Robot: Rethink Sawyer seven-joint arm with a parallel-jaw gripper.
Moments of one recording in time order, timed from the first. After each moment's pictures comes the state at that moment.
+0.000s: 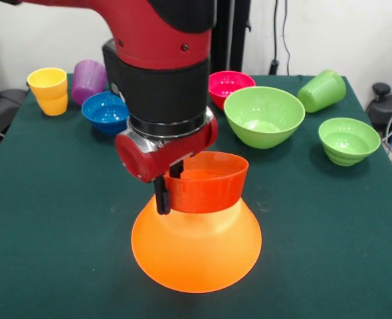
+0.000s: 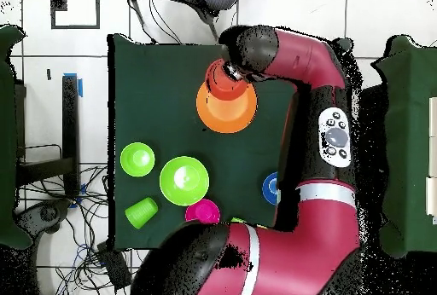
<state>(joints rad) -0.33 -0.37 0.14 0.95 -0.10 0.93 0.78</state>
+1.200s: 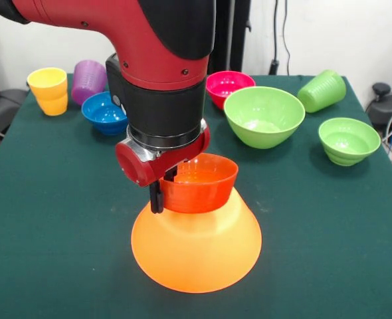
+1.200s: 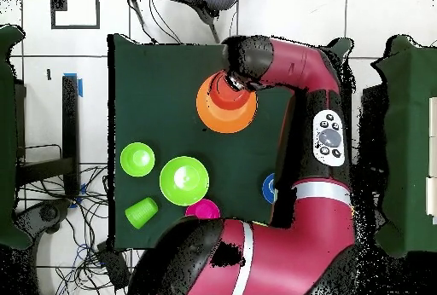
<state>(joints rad) -0.32 -0.35 0.10 0.97 -0.13 0.93 0.78</state>
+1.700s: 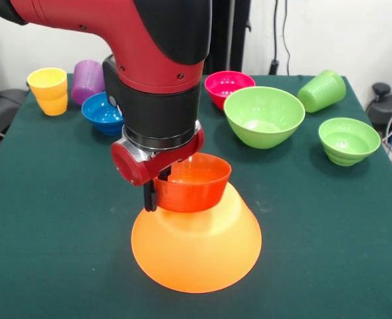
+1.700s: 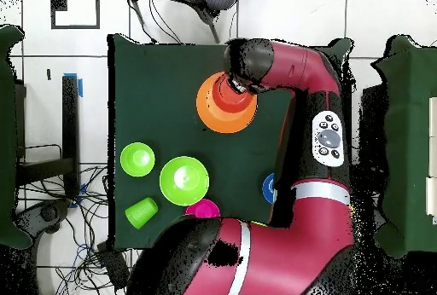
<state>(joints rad) -0.31 -0.34 0.08 0.98 -0.13 0.93 0.78</state>
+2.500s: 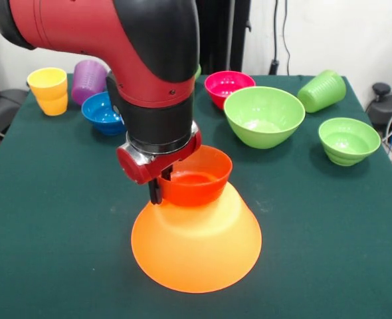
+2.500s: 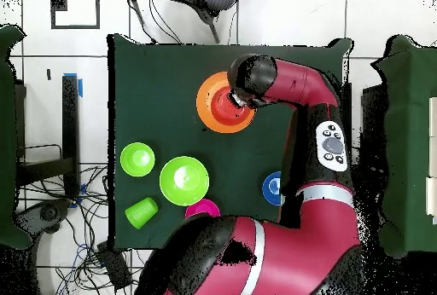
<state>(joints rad) -0.35 -0.34 0.09 1.08 -0.11 0.90 0.78</state>
